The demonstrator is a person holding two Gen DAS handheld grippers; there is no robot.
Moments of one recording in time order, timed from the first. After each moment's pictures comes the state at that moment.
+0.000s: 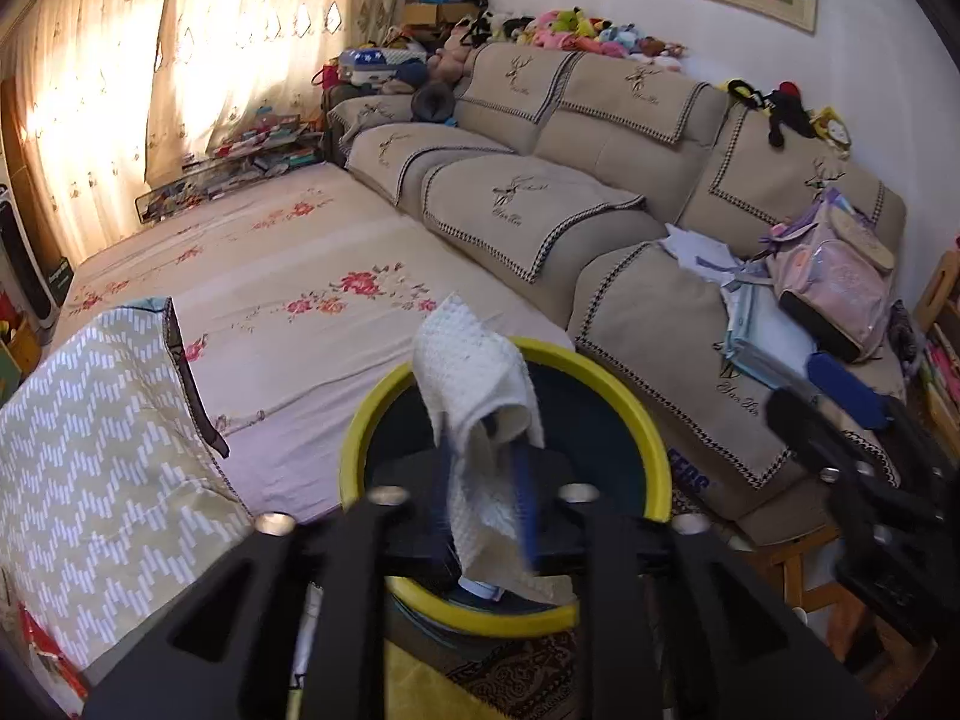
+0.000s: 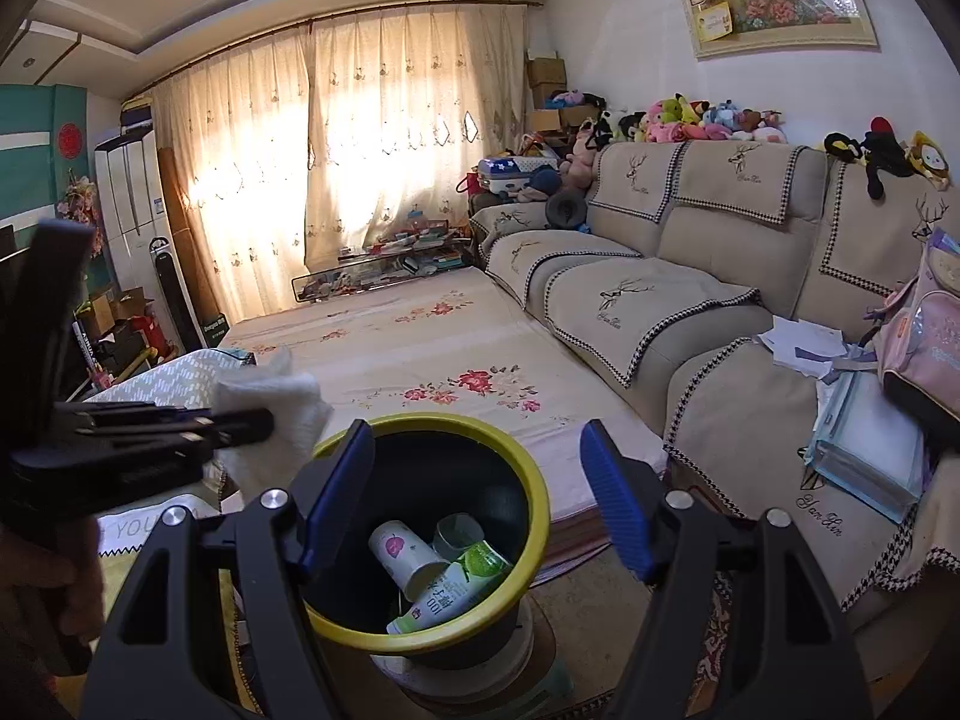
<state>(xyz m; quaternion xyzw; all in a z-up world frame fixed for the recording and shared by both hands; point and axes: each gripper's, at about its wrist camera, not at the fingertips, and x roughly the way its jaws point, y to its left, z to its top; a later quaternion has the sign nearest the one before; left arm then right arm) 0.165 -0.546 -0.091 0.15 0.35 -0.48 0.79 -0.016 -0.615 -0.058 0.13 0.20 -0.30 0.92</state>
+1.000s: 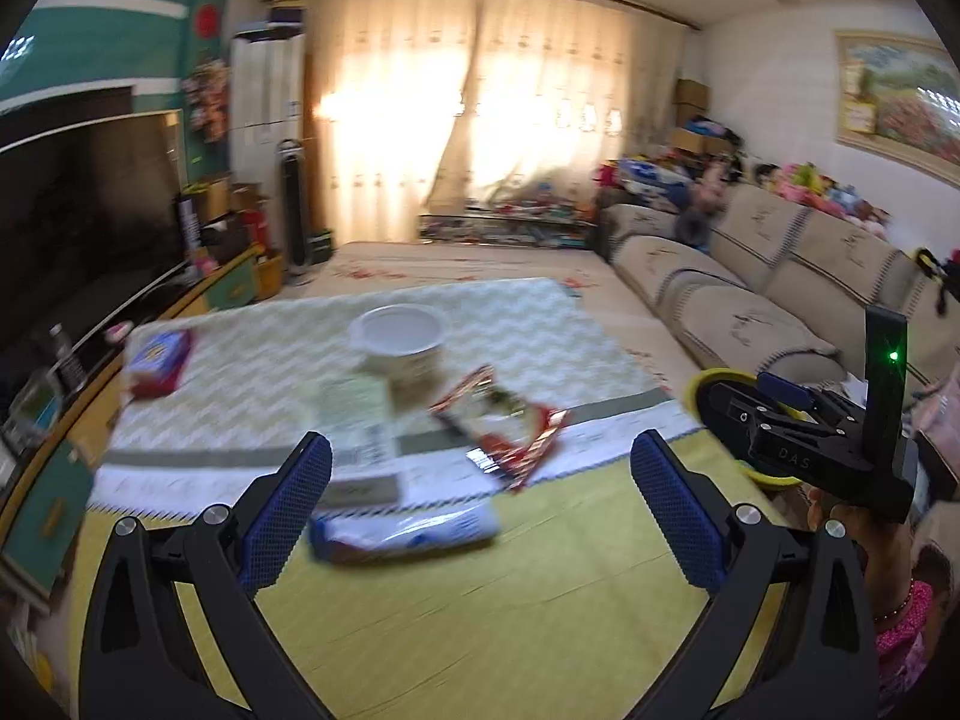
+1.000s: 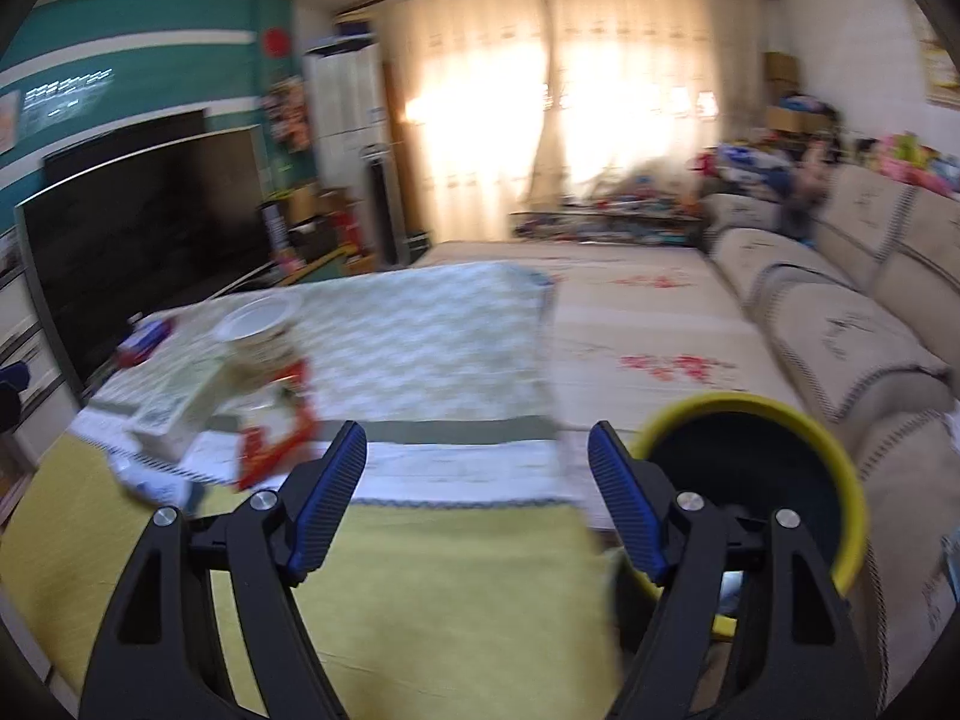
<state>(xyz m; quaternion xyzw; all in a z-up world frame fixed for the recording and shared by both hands) 0.076 -0.135 -0.032 0.02 0.27 -0.20 0.94 0.095 -0.435 -0.063 0.05 0.27 -0.02 0.96</state>
